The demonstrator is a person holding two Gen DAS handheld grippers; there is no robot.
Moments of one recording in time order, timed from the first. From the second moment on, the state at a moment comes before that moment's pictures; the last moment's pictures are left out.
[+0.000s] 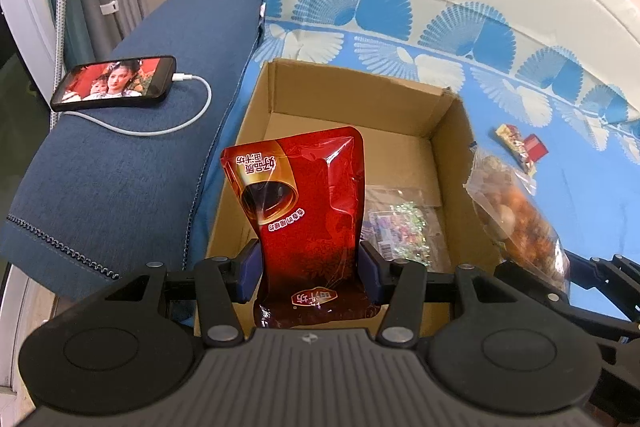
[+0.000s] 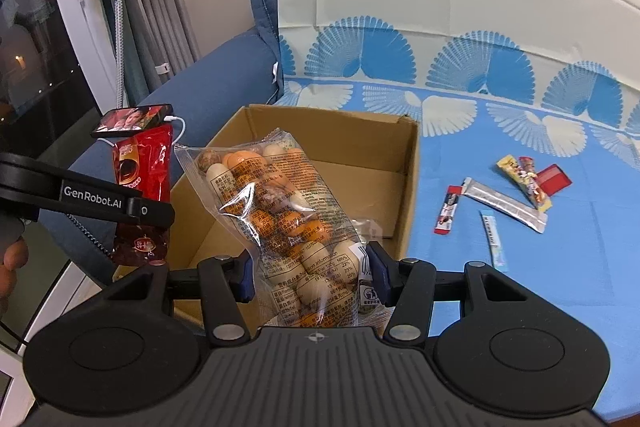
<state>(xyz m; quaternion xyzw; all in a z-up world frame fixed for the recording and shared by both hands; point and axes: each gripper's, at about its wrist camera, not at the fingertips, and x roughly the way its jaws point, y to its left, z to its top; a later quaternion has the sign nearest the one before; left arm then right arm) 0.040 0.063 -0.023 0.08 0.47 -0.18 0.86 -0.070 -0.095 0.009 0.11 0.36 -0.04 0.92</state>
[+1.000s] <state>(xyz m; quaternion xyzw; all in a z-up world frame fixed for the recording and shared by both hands) 0.124 0.019 -0.100 0.13 0.51 -0.16 0.83 0.027 -0.131 -0.054 0.15 0.42 -0.05 0.89</state>
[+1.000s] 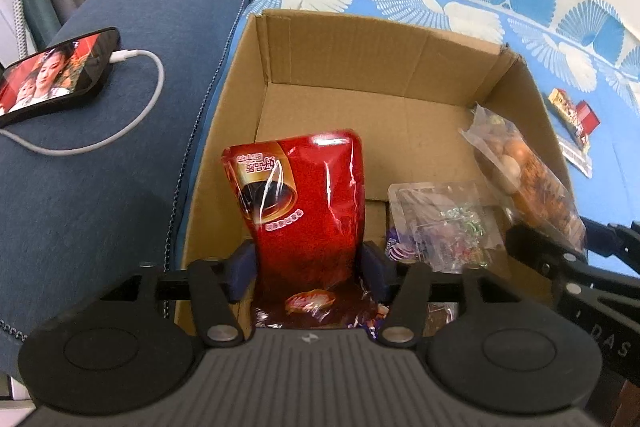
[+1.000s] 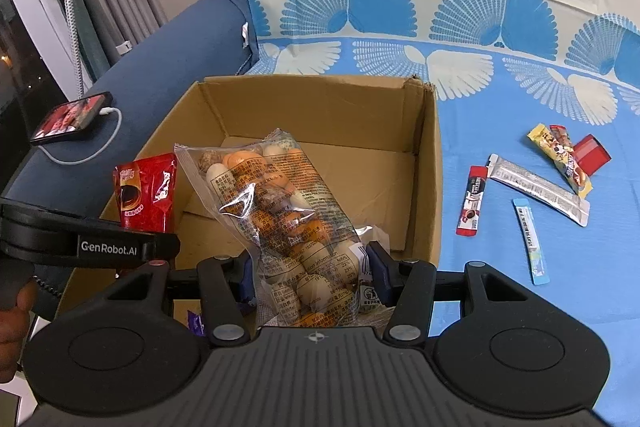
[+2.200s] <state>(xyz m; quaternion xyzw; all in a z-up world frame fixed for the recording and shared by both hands) -0.034 0.069 -0.028 0.15 0.43 -0.14 0.88 -0.120 -0.066 0.021 0.10 0.36 -0.06 0.93</state>
